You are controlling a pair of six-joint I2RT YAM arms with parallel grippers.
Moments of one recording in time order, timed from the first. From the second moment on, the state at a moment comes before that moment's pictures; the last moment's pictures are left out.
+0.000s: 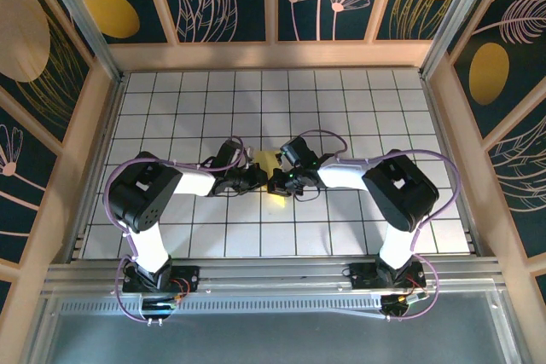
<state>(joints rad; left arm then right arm) -0.59 1.81 0.73 0.26 0.48 -0.91 0.75 1.79 0.92 -0.14 -0.47 0.78</state>
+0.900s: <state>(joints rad) -0.59 1.82 0.75 0.22 0.46 -0.91 0.75 1.81 0.91 -0.16 -0.46 0.76</state>
